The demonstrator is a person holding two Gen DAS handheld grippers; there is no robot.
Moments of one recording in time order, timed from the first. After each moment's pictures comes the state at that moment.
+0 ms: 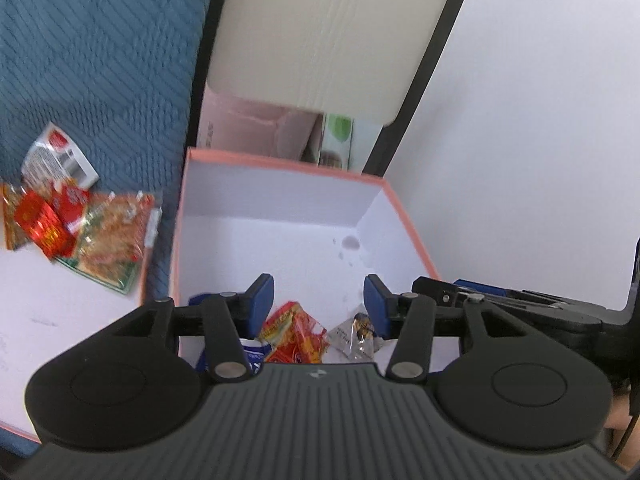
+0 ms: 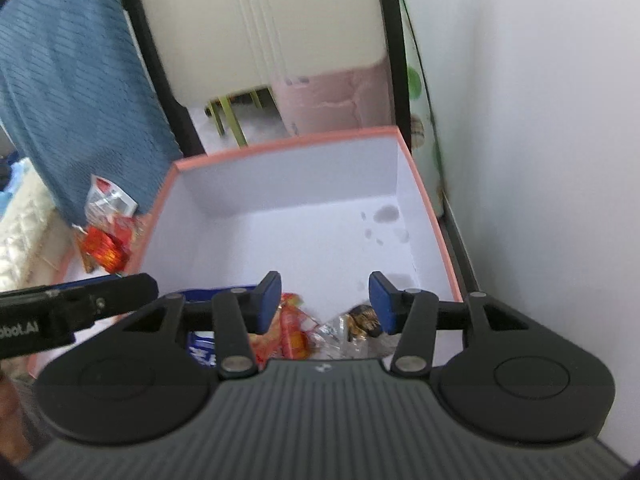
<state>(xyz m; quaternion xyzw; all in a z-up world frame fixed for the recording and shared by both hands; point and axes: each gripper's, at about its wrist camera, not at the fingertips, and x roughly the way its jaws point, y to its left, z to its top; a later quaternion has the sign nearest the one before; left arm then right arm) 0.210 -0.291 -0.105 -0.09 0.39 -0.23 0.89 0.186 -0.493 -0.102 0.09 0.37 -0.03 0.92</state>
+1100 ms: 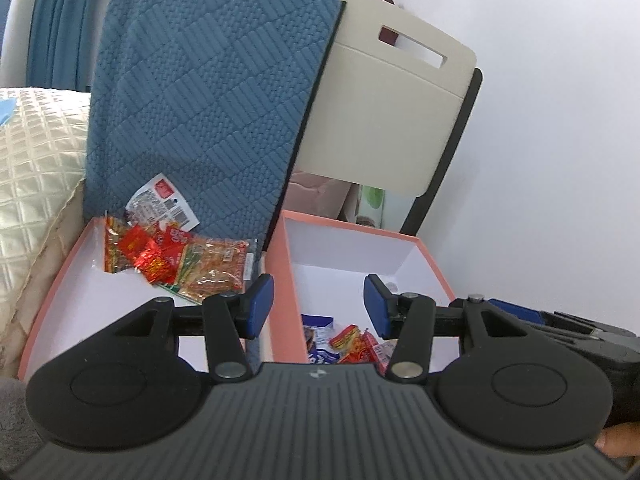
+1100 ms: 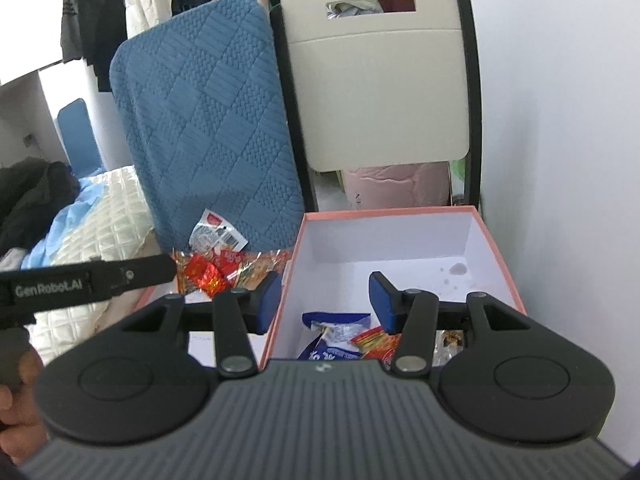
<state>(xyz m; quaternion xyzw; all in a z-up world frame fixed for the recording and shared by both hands) 0.116 -0.163 -0.051 -0.12 0.30 -0.18 0.93 0.095 -0.384 -0.040 0.06 0.27 0.02 0.96</state>
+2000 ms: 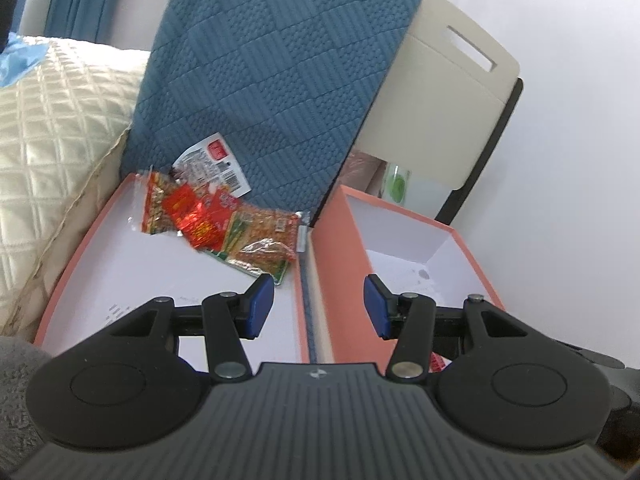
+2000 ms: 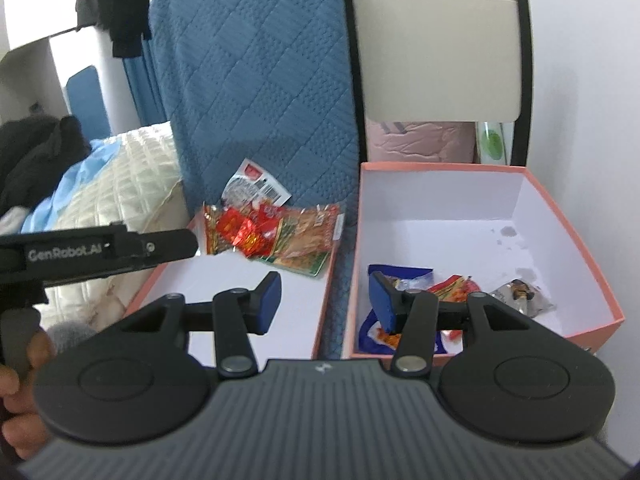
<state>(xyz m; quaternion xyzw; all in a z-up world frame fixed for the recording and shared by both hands) 0.124 -0.062 -0.120 -0.17 0.32 -0.18 0.92 0.094 -0.287 -0.098 0.03 0.29 0.03 0.95</state>
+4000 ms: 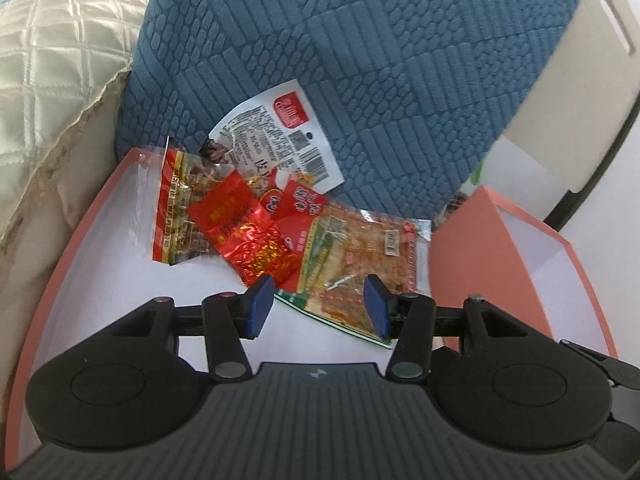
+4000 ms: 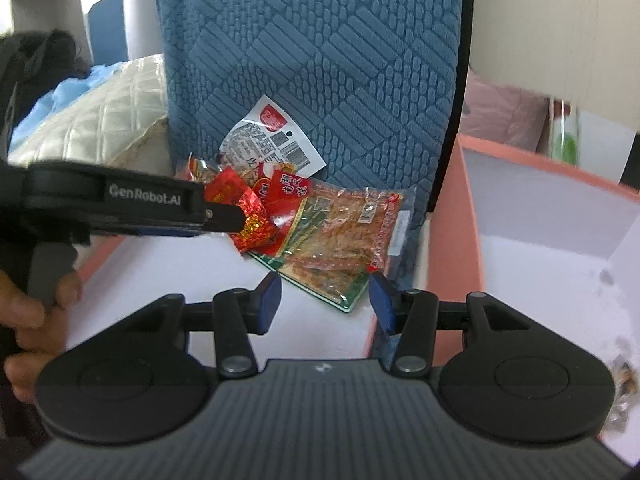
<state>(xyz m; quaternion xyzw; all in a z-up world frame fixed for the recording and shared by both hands) 0.342 -0.044 -0.234 -0.17 0.40 -0.15 0.89 0.265 -0.245 -0.188 -0.01 0.34 0.09 0.94</state>
